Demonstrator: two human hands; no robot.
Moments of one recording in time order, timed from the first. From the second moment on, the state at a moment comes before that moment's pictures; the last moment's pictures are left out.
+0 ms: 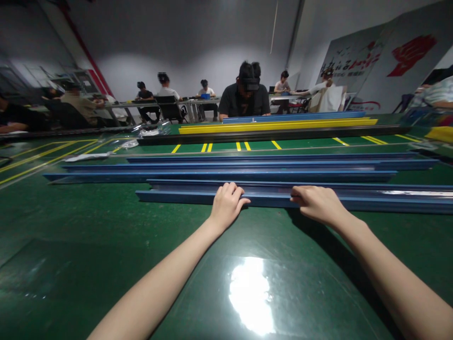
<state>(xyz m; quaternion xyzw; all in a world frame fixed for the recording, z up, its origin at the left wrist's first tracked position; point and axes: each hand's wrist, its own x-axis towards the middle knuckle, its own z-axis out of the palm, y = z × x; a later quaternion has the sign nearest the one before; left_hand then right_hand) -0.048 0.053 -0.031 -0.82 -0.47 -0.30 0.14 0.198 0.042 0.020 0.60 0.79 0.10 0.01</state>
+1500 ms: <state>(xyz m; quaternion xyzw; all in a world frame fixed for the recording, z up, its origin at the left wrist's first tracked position) -0.046 0.054 -0.034 -0.83 -0.46 -0.28 0.15 0.192 0.050 -0.009 0.46 0.87 0.16 -0.09</state>
